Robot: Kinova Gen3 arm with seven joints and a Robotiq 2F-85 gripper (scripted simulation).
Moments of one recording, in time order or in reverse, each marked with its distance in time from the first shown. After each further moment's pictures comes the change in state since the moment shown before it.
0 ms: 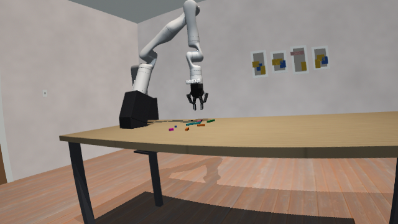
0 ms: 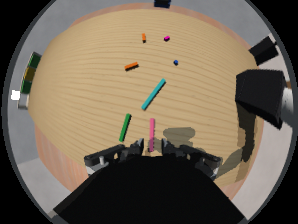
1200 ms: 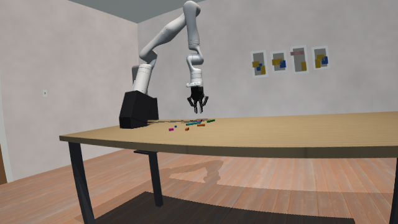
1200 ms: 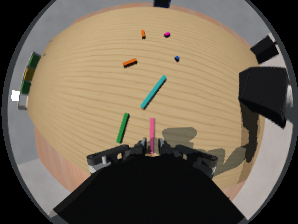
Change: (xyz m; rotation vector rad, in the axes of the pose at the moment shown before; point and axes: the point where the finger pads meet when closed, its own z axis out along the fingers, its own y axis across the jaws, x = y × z) arm -0.002 0.000 0.018 0.002 0.005 0.004
